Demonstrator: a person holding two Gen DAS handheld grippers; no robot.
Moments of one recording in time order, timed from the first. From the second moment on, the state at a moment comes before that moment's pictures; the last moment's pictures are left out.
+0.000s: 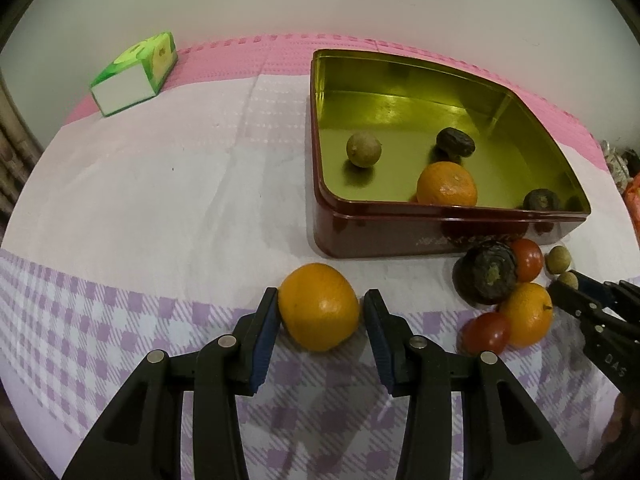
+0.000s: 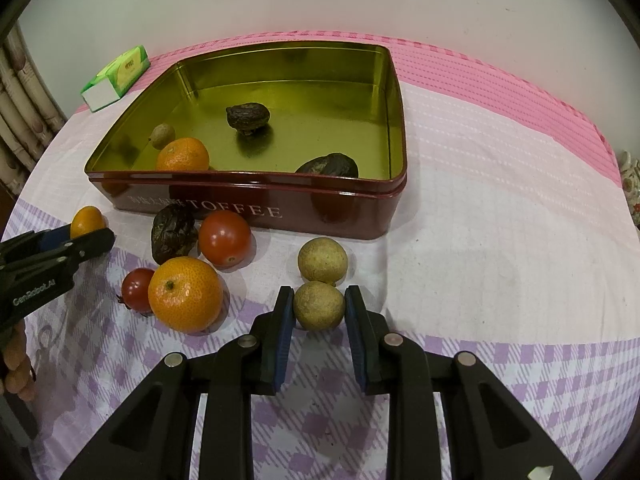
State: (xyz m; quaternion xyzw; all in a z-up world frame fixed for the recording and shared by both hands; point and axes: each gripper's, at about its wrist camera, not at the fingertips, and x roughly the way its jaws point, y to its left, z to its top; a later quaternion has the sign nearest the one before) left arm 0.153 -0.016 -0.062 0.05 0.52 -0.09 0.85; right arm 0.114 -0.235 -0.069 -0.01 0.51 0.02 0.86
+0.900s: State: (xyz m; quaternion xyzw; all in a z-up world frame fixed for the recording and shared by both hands) left arm 0.142 -0.024 -0.061 0.06 0.52 -0.08 0.85; right arm 0.116 -0.231 -0.070 -0.03 0.52 0.02 0.86
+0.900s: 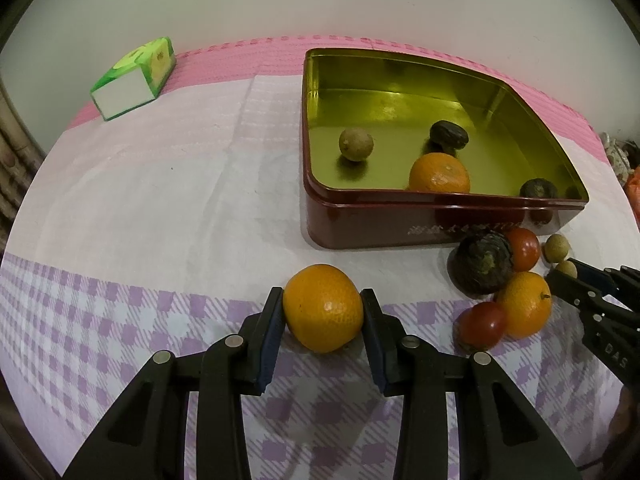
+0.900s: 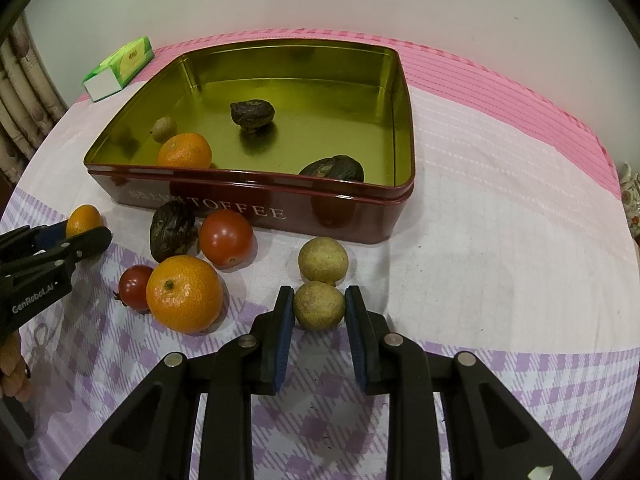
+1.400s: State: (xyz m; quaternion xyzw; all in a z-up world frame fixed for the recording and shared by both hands) left arm 0.131 -0.030 -0.059 0.05 0.53 -0.10 0.84; right arm 0.110 -0.229 -0.068 -0.03 0.52 0.03 0.85
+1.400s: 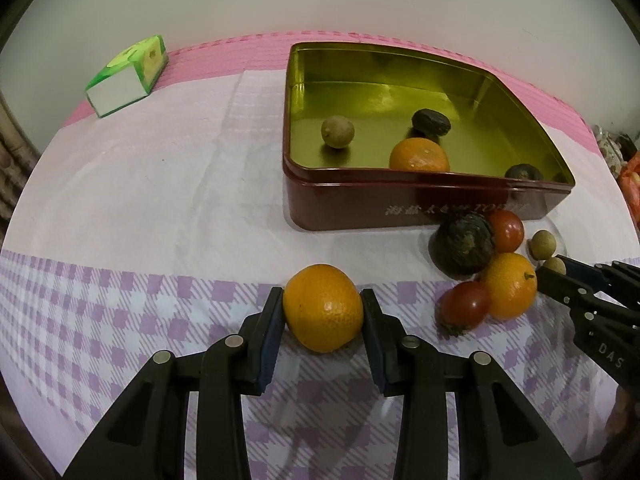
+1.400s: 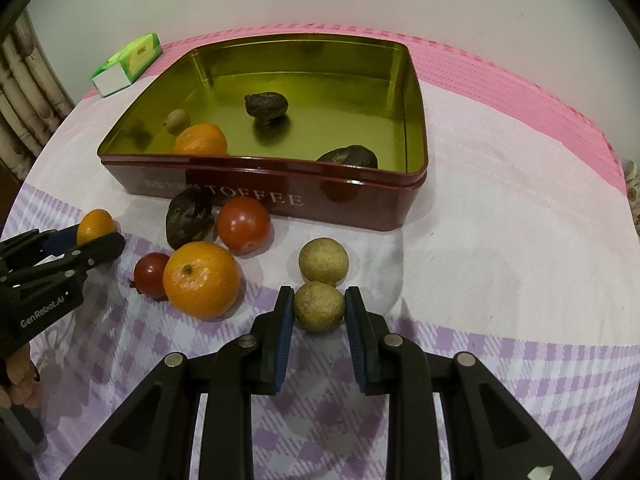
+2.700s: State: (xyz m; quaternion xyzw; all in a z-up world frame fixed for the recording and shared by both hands) left arm 0.192 -0.055 -0.009 0.05 0.49 -0.12 0.86; right arm 0.163 -0.214 -0.006 -0.04 0.49 0.08 0.87
